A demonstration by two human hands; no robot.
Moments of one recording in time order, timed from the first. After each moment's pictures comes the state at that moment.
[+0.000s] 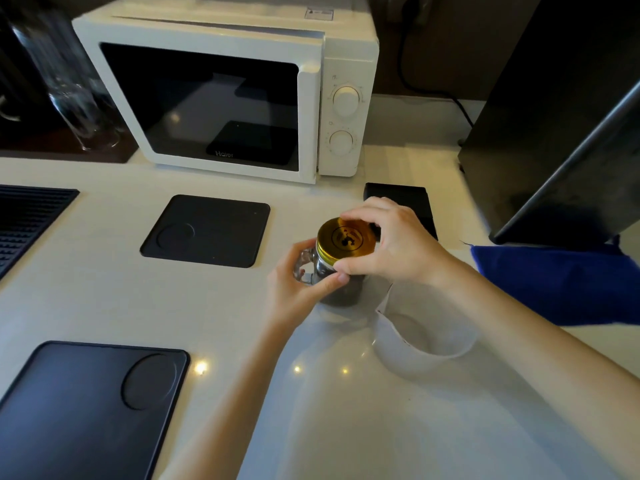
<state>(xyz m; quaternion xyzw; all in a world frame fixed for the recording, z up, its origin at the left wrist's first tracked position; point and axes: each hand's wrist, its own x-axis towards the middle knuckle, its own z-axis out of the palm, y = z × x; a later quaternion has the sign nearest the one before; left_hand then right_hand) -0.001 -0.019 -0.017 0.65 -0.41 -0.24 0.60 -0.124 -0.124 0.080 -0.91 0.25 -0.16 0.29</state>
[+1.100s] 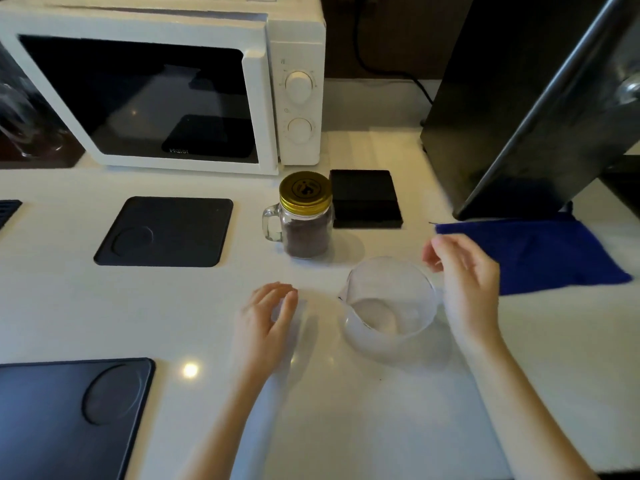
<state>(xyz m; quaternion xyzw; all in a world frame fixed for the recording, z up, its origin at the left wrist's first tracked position) -0.030 0.017 -0.039 0.75 -0.44 -0.18 0.45 -0.224 -0.095 0.044 -0.60 0.47 -0.48 0.43</state>
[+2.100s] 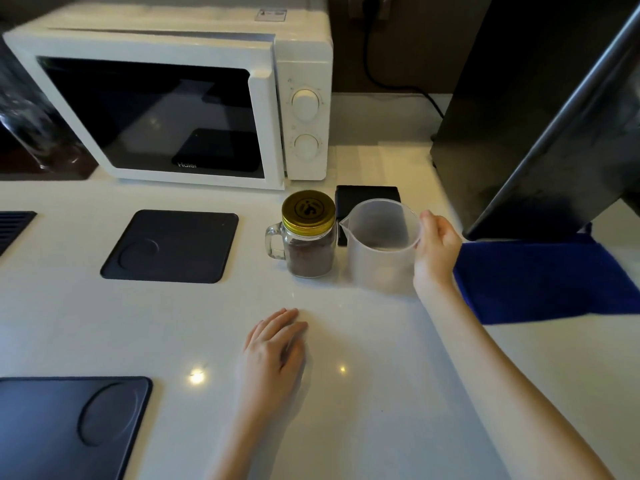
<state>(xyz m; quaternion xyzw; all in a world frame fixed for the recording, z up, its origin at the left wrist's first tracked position) -0.040 0.023 -0.064 0.78 -0.49 -0.11 0.38 -0.168 -0.188 0.005 -0.46 0.51 -0.56 0.47</state>
